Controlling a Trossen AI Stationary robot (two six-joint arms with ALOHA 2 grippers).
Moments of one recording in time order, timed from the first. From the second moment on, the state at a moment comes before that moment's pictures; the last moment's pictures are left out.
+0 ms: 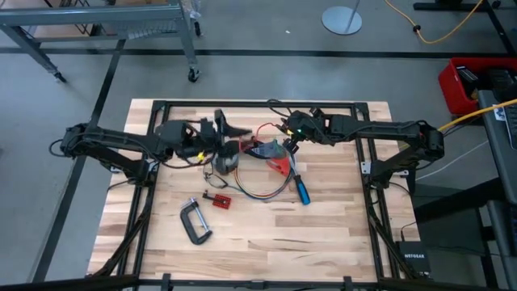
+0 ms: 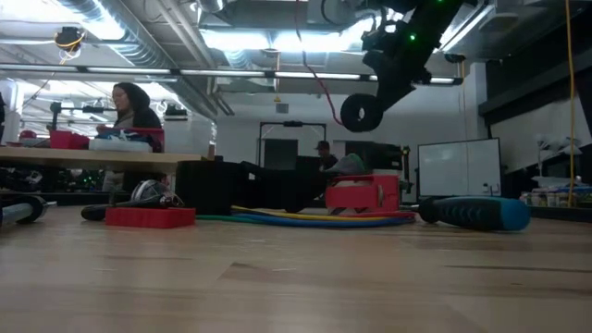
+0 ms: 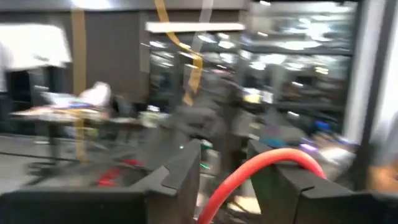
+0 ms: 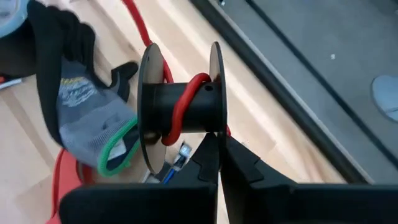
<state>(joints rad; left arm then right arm) -0.07 1.23 1.00 0.45 -0.17 0.00 -0.22 1.44 1.16 -0.67 0.46 0.23</state>
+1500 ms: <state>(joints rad) -0.16 1.23 0.95 -0.41 -0.70 -0.56 -0.24 1.43 1.49 -1.03 0.03 0.12</state>
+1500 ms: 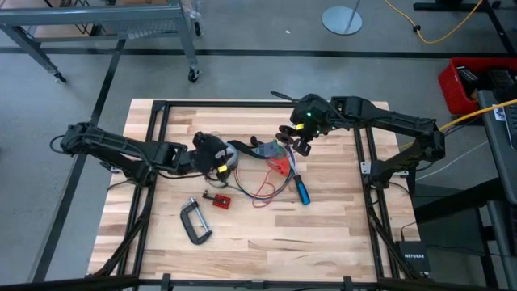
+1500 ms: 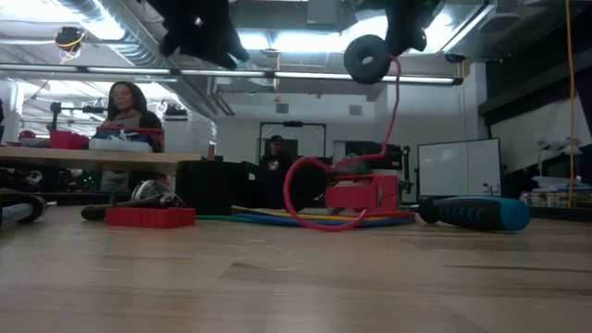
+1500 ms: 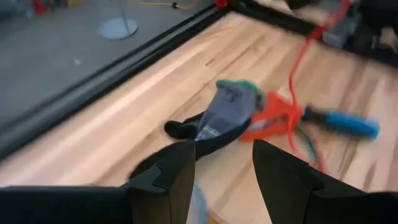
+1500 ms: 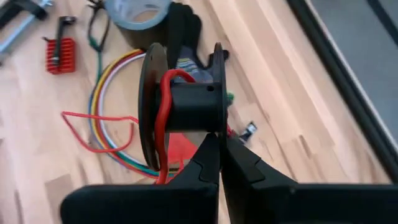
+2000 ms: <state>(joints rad) -0.15 1.40 0.82 0.27 -0.66 -0.37 -0.24 1.43 1.49 -0.63 -0.13 0.10</state>
